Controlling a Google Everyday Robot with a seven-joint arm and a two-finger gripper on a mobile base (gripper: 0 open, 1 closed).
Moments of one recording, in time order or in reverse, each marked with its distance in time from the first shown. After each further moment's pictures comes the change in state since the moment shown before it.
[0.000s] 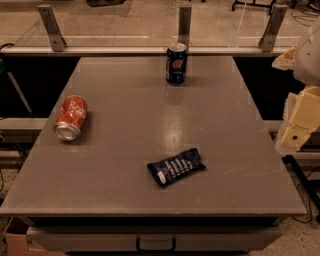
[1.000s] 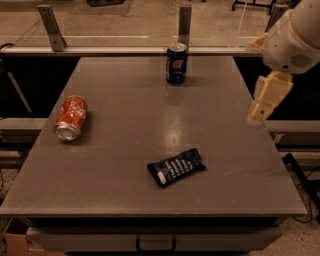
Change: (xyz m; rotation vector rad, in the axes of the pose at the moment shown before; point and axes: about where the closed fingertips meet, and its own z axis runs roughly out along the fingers) arm -0.031 -0.070 0.040 0.076 -0.126 -0.115
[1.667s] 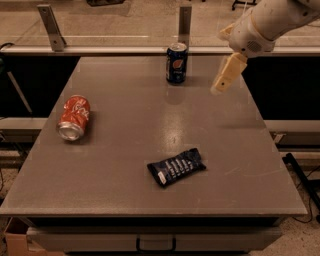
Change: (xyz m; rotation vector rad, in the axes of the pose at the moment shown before) arm -0.038 -0.108 0.080 0.029 -0.223 0.042
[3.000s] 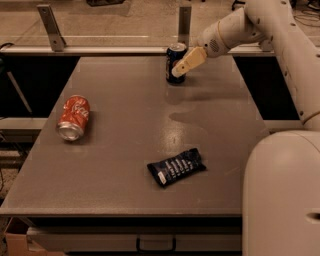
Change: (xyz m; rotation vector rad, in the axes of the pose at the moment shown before) arm -0.049 -0.069 0.108 -0.089 -0.315 0.333
